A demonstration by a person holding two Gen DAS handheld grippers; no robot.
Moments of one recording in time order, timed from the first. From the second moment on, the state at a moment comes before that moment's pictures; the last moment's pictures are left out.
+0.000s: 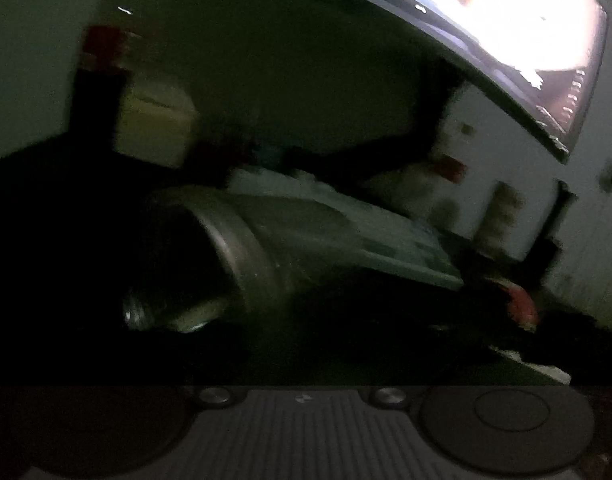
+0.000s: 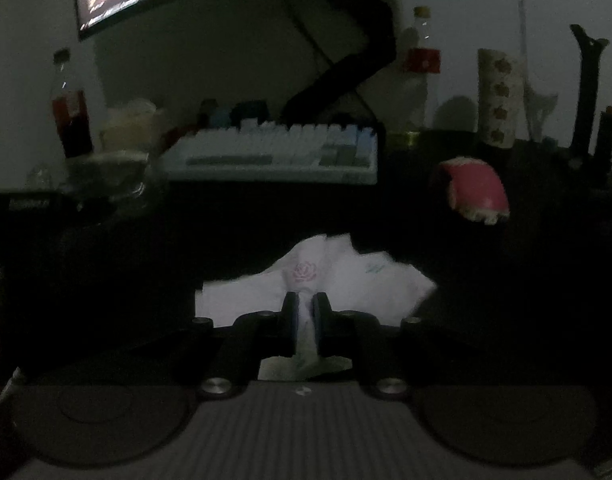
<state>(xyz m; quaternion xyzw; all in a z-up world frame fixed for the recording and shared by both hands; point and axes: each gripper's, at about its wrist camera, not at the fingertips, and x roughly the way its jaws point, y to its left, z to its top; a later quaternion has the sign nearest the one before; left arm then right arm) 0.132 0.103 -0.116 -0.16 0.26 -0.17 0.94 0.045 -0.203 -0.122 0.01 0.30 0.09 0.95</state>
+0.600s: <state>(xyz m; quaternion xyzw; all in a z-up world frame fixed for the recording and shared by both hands) 0.124 0.132 -0.122 -0.13 0.30 -0.43 0.84 0.035 -0.207 -0.105 -0.03 0.29 0.17 0.94</state>
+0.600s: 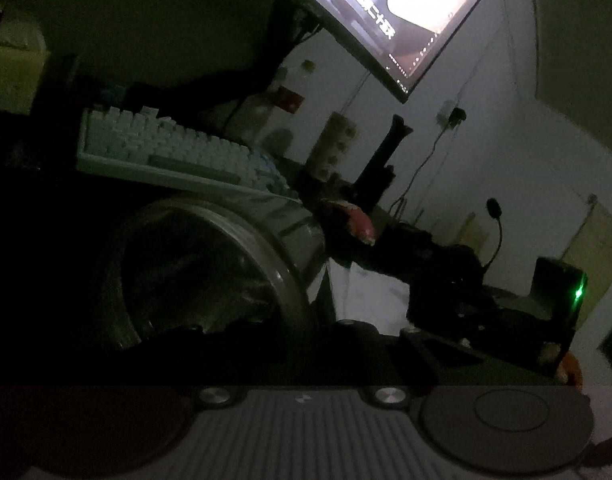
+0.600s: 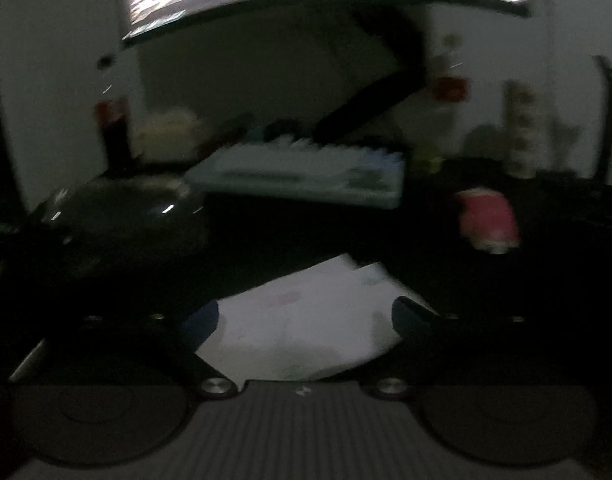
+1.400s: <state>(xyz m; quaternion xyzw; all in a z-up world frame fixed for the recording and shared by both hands) 0.100 0.127 -0.119 -0.14 0.25 -0.43 0.86 0.028 -0.228 -0.096 0.07 0.25 0.14 0.96</state>
